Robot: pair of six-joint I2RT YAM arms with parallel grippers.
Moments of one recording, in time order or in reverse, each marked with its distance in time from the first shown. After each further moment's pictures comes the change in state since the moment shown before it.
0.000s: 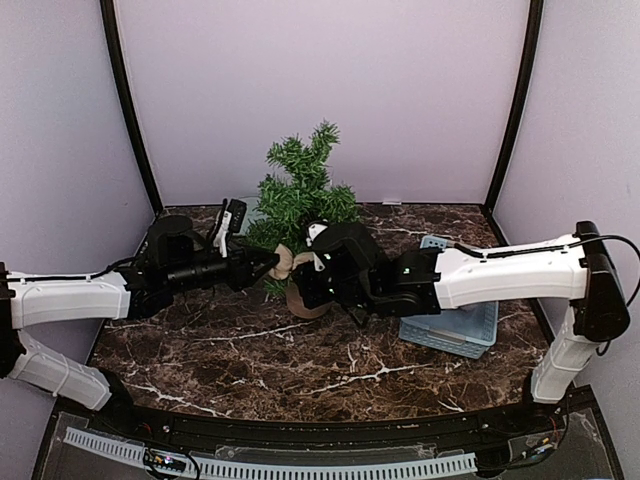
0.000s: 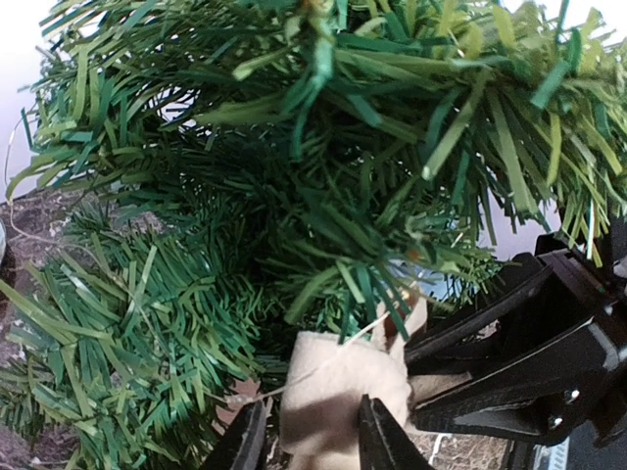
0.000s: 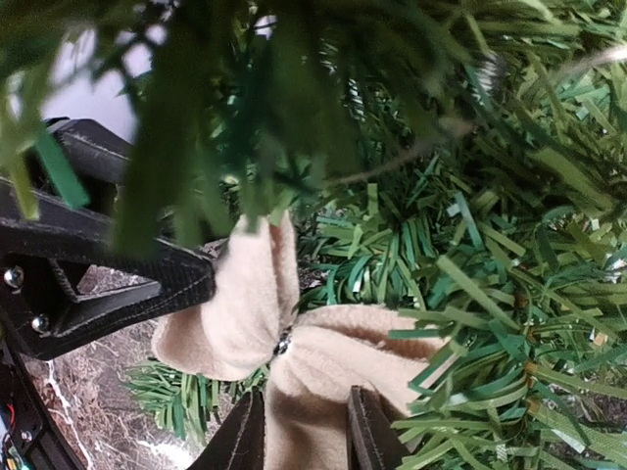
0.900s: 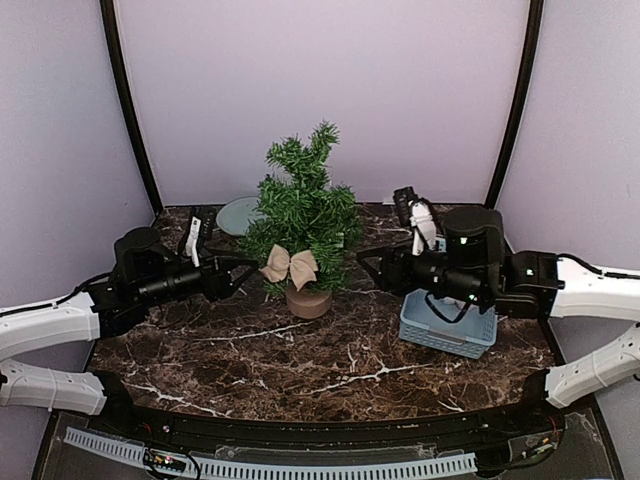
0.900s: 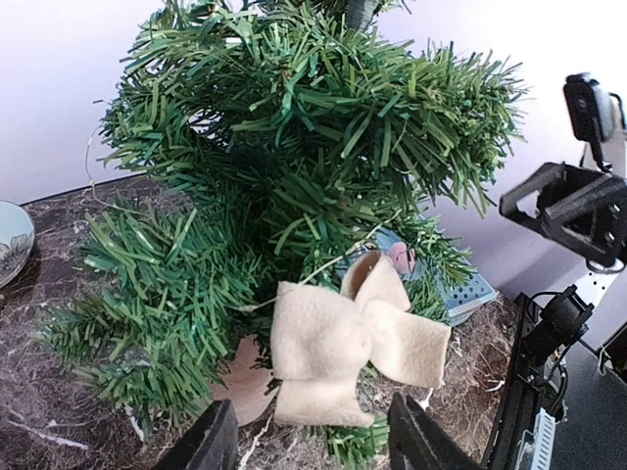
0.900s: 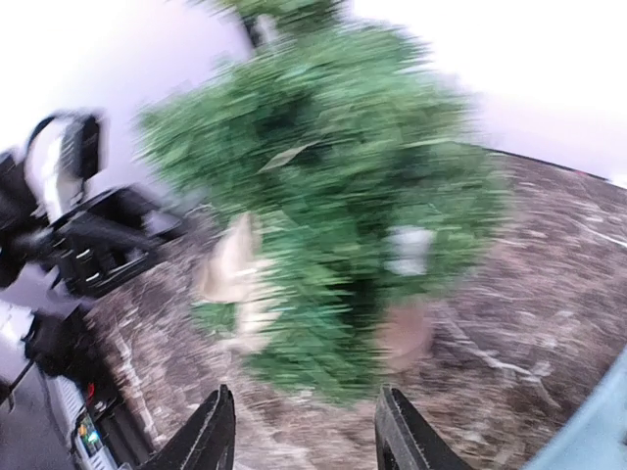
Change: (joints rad) left arm 0.000 -0.255 -0.117 -0.084 -0.037 -0.026; right arm -0.061 -0.544 -0.365 0.053 -0.145 -0.016
